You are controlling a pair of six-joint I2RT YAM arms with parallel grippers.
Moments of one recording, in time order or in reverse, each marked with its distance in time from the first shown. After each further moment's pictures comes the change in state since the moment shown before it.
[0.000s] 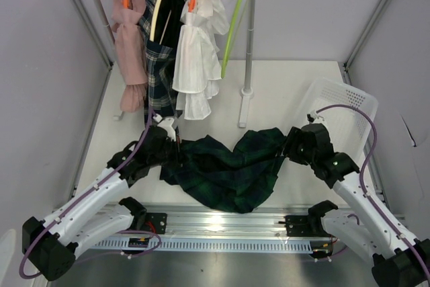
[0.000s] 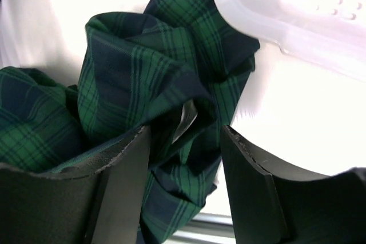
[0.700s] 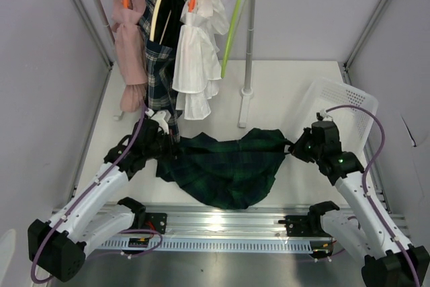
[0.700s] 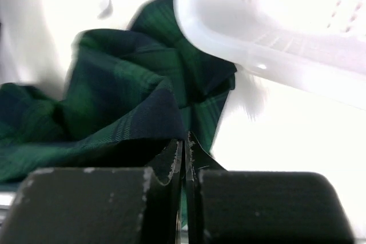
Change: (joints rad) left arm 0.155 0.043 0.022 -0.008 0.064 0.058; right arm -0.174 0.016 -0.029 0.027 -0.123 -0.040
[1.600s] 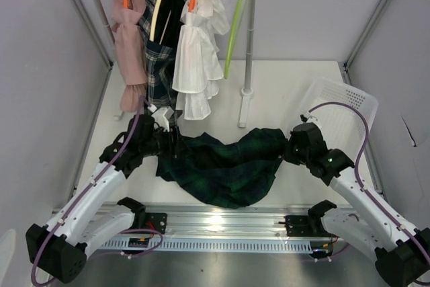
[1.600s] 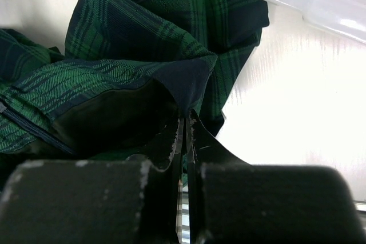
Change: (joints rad) left arm 0.034 -0.006 0.061 -0.015 0.188 0.054; right arm 0.240 0.051 0.052 -0.051 0.166 0.072
